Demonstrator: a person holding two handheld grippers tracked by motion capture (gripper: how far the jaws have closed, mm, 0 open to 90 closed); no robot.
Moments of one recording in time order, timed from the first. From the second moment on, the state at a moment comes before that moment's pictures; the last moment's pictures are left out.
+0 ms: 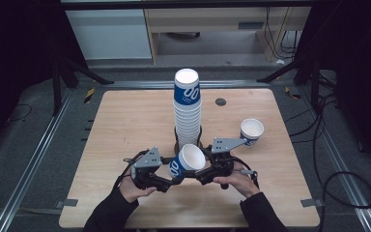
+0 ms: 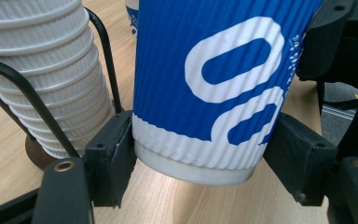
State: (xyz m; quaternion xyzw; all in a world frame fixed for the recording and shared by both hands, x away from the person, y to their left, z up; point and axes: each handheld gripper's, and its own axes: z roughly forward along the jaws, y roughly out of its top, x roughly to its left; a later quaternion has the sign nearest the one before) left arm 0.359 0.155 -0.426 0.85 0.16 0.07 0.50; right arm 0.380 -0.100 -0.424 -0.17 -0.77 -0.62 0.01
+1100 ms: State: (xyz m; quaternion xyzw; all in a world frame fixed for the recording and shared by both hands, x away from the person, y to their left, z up) left arm 0.386 0.202 -0.428 0.82 0.28 0.10 0.49; right arm 0.378 -0.153 -0.407 -0.22 -0.77 -0.60 -0.08
